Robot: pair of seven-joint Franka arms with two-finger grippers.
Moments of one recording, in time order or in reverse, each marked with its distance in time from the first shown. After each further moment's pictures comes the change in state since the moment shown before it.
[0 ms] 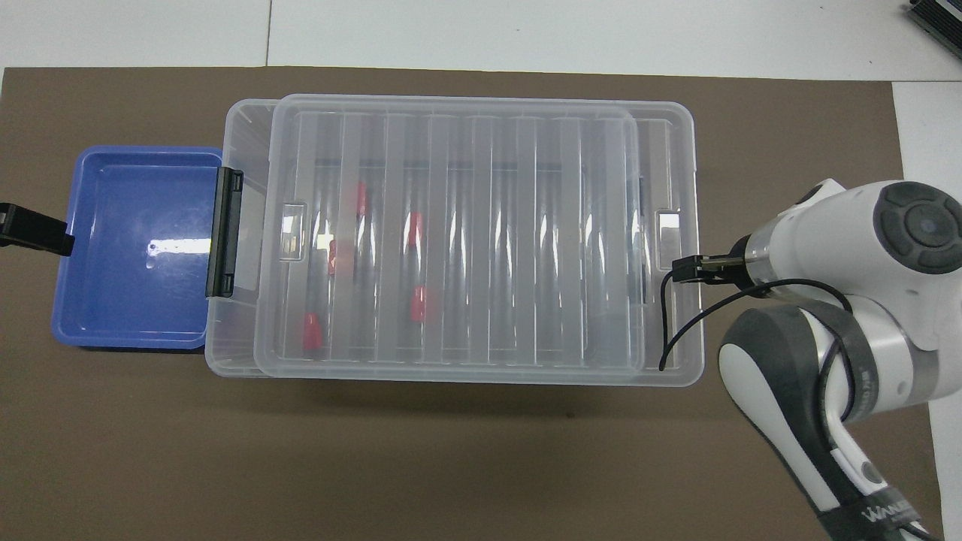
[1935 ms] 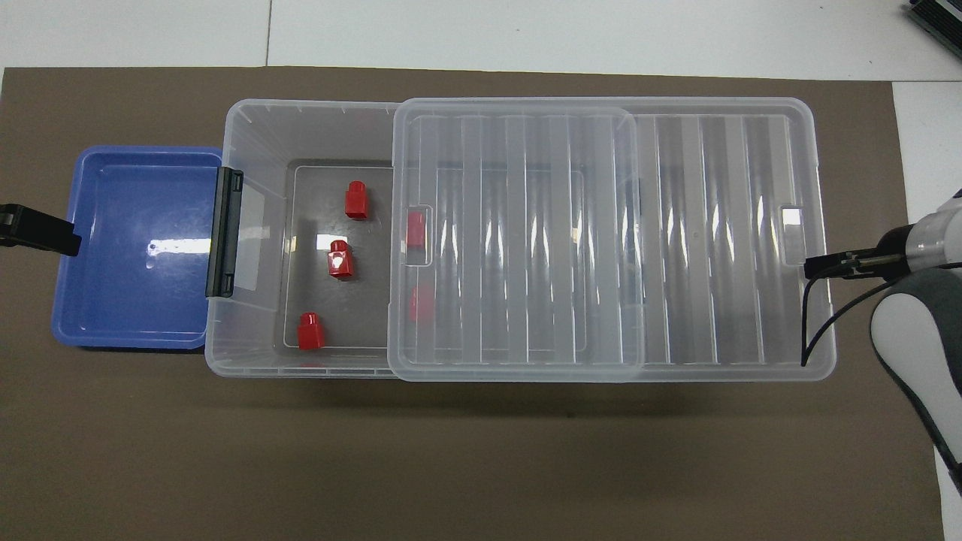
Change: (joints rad) left arm -0.018 -0.012 -0.017 0.000 0.000 -0.001 -0.001; right arm -0.285 -0.001 -0.004 0.008 -0.001 0.036 -0.358
